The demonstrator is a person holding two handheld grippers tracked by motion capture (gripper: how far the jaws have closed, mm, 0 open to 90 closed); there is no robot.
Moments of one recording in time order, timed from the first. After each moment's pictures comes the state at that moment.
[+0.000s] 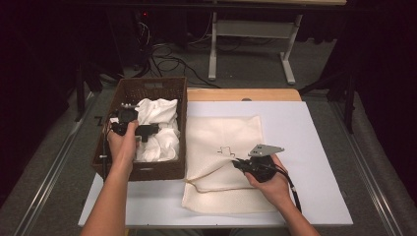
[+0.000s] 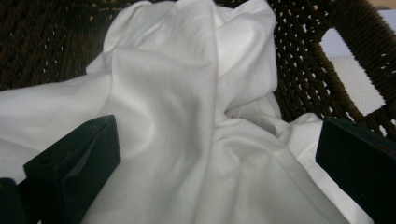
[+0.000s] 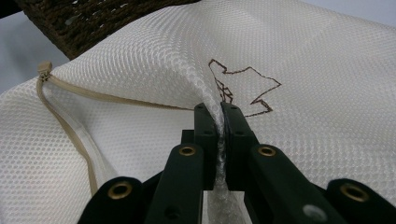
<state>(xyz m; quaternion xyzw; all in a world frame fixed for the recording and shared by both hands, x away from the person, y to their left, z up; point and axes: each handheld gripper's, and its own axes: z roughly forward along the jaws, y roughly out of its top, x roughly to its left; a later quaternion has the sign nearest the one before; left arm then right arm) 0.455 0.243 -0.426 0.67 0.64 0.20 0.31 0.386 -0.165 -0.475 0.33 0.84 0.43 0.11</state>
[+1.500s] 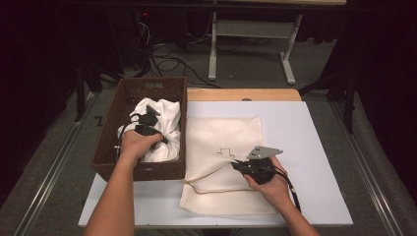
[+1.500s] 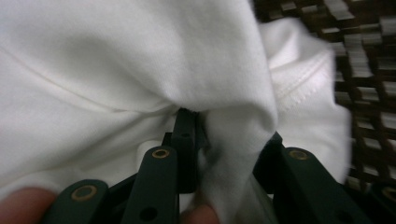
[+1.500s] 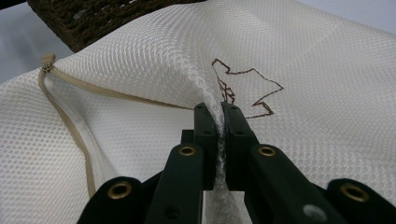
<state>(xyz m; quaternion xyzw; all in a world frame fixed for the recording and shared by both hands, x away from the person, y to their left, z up) 0.489 0.218 -0.459 0.78 0.57 -0.04 0.27 0.382 -0.163 -0.475 0.31 0.84 0.42 0.12</state>
